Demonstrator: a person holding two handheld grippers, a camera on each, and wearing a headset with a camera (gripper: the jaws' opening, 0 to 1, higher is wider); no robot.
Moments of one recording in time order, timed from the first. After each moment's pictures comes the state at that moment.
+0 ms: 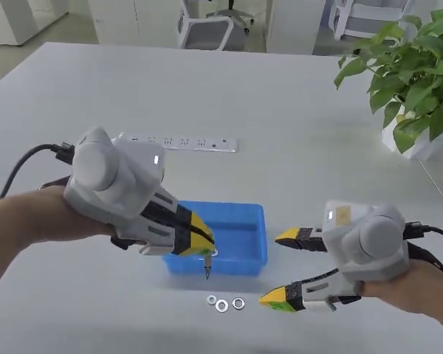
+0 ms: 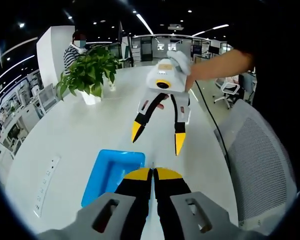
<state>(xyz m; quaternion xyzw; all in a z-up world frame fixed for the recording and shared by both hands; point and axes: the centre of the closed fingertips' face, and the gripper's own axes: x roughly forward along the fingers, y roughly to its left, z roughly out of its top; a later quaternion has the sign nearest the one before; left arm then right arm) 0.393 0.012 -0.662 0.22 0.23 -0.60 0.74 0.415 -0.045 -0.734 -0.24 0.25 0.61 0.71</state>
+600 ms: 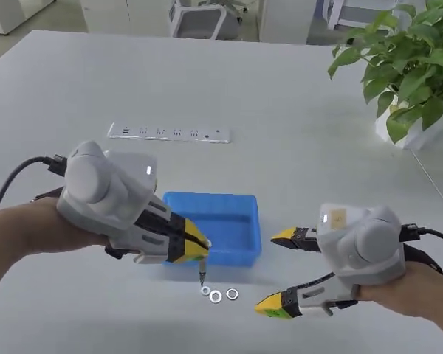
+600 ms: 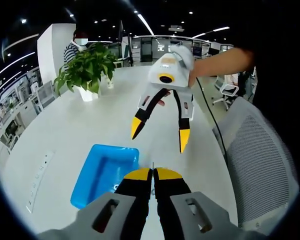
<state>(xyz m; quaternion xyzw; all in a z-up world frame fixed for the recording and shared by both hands) 0.386 0.007 -0.681 0.21 0.24 -0.60 0.73 0.402 -0.048 -0.741 -0.24 0.26 0.62 0.70</state>
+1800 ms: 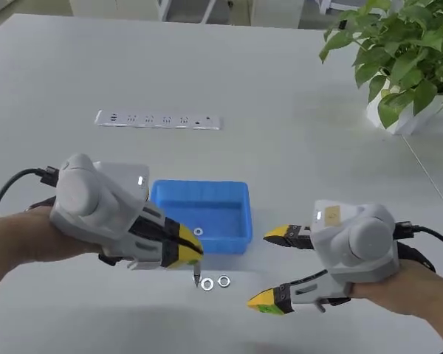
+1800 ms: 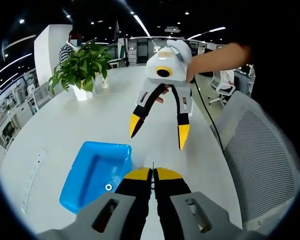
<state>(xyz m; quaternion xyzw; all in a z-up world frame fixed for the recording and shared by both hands) 0.378 0.002 -0.702 0.20 0.23 -0.62 0.73 0.393 -0.052 -0.750 -0.23 0.27 0.61 0.71</state>
